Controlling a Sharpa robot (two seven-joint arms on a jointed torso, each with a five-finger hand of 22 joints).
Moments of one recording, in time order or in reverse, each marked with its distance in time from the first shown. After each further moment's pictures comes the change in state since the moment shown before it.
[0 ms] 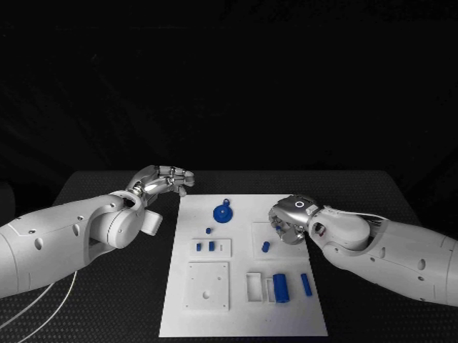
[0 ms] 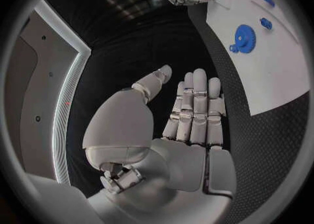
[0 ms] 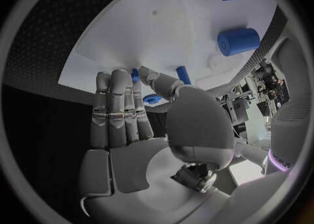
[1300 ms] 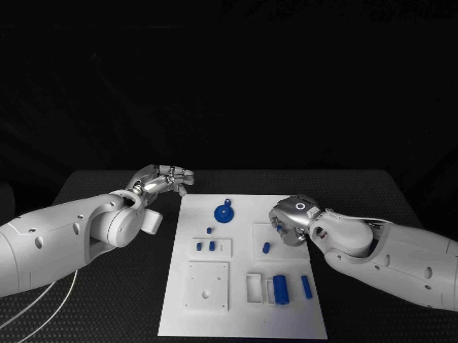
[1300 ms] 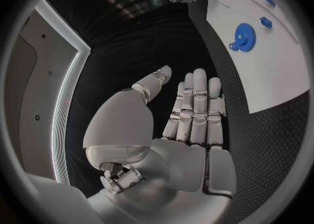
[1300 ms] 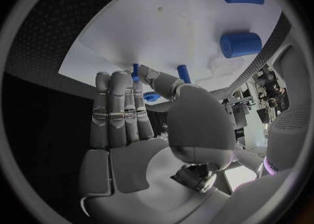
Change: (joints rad) left arm 0.000 0.004 0.000 -0.004 0.013 0.000 -0.003; left_hand -0.012 0.004 -0.006 0.000 0.000 -0.023 0.009 -0.006 -0.005 -0.009 0.002 -0.008 -0.002 0.002 0.002 -0.015 0.010 -0.006 0.006 0.001 -0.008 0.002; right arm -0.011 -0.031 0.005 0.061 -0.082 -0.028 -0.059; right_hand 0.007 -0.005 0.039 0.006 -0.004 0.028 -0.014 0.007 0.020 0.021 -0.003 -0.021 0.036 -0.001 0.000 0.051 0.019 -0.008 0.018 -0.015 0.050 -0.001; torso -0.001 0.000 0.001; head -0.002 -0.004
